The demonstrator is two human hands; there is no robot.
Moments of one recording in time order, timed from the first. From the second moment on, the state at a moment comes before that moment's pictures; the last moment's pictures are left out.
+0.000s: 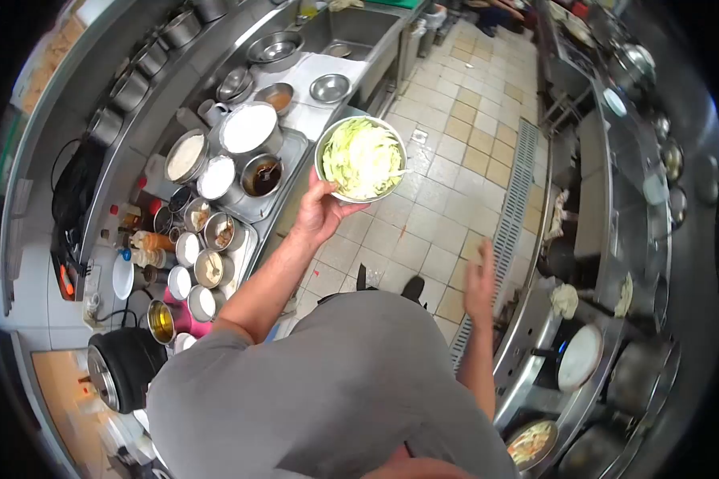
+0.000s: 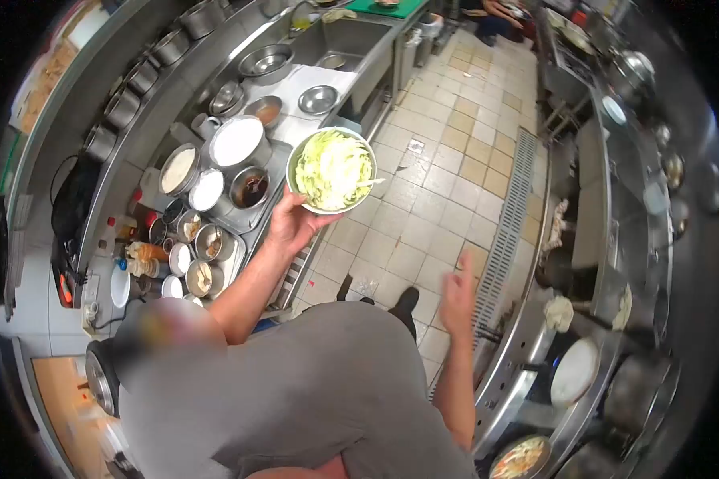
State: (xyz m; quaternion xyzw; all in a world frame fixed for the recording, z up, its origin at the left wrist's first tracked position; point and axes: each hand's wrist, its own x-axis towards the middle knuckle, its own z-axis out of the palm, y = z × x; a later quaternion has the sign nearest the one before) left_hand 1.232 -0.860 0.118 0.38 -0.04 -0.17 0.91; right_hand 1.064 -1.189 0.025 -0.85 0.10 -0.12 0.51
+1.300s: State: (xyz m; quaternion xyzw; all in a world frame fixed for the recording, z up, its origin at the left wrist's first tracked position) left_hand 1.328 -0.405 0.297 0.72 0.60 0.35 -0.08; right_hand 1.703 -0.996 0.169 -0.75 -0.36 -0.17 0.52
